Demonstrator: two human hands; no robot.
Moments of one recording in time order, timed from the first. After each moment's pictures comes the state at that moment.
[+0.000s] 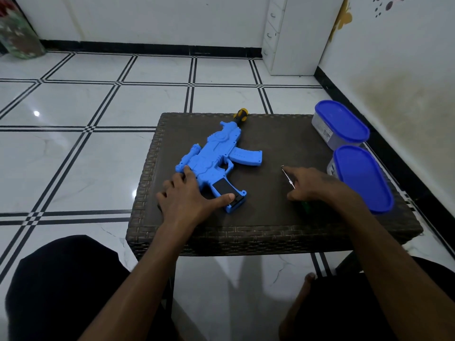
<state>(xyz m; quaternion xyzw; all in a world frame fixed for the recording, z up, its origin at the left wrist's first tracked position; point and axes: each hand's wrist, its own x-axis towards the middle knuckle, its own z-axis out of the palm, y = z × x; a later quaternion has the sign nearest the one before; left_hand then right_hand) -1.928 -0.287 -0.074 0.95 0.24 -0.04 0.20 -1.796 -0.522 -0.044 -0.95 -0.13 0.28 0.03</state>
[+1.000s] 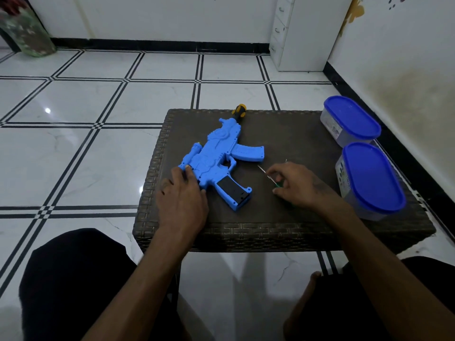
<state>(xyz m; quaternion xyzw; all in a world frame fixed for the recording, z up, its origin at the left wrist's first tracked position) -1.949 -0.283 -0.080 0.97 0.22 0.04 0.05 -1.824 -0.499 -0.058 -0.95 -0.26 0.13 0.14</state>
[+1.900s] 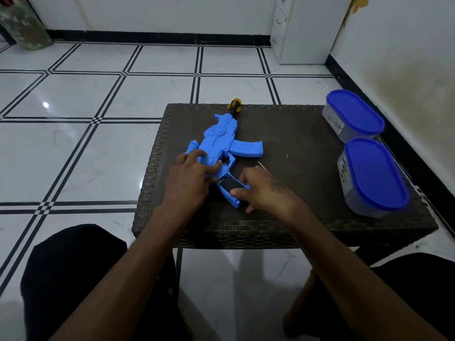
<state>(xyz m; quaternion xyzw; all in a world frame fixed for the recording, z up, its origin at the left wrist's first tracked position) -1.915 -0.263 -0.072 0.99 0.07 0.04 0.11 -1.865 -0.429 -0.056 -0.93 -0.18 0.23 0.24</state>
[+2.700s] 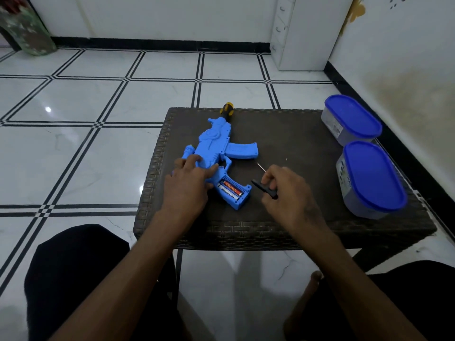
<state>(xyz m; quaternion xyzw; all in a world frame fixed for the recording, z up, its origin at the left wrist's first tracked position) -1.924 -0.267 -0.071 0.99 0.10 0.02 0.09 -1.892 -0.474 -0.045 -0.95 -0.17 0.03 0.26</state>
